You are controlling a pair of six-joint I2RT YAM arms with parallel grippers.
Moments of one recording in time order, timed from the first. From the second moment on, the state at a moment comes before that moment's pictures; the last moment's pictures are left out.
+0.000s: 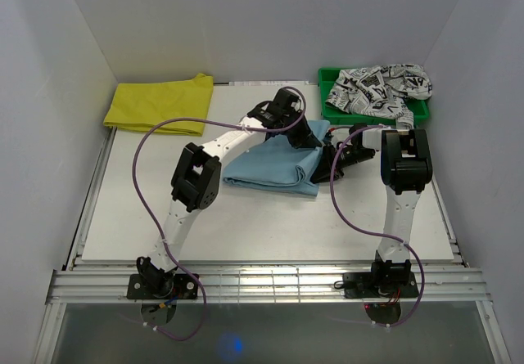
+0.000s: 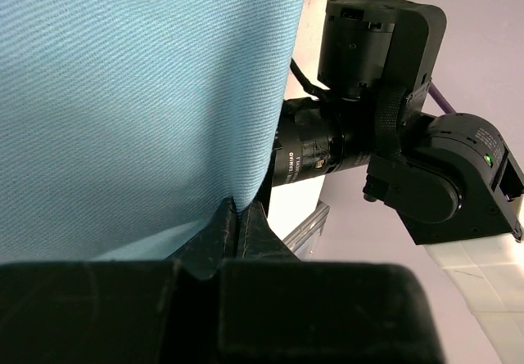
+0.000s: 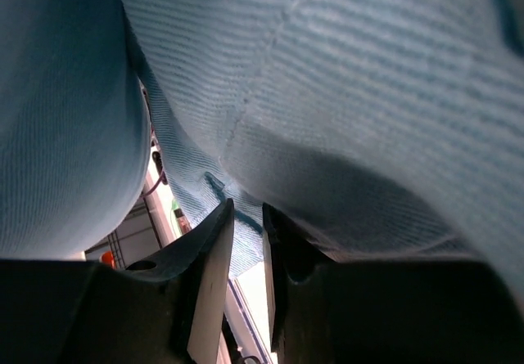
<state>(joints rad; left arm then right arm) -0.69 2.33 2.07 -0.47 0.43 -1.08 0.07 2.22 1.38 -0.78 -1.09 -0.14</state>
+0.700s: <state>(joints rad) -0.70 2.41 2.05 -0.36 0.48 -1.11 0.02 2.16 1.37 -0.82 -1.03 -0.19</state>
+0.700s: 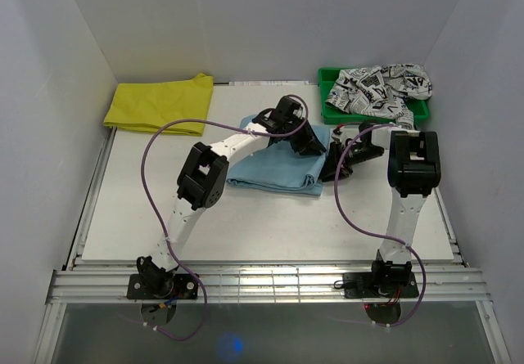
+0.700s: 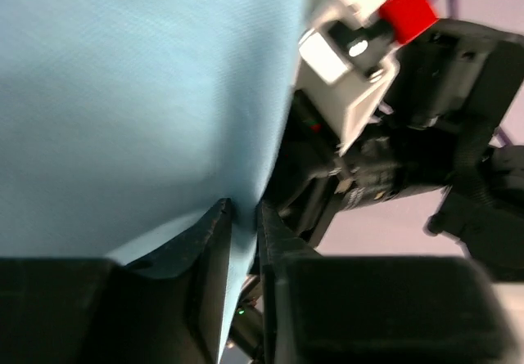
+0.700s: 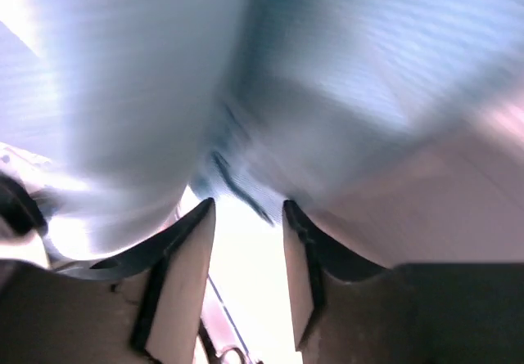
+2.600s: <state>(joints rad) -0.17 1.86 1.24 -0.30 1.10 -0.31 0.09 2.11 1.71 -1.18 -0.91 -0.71</state>
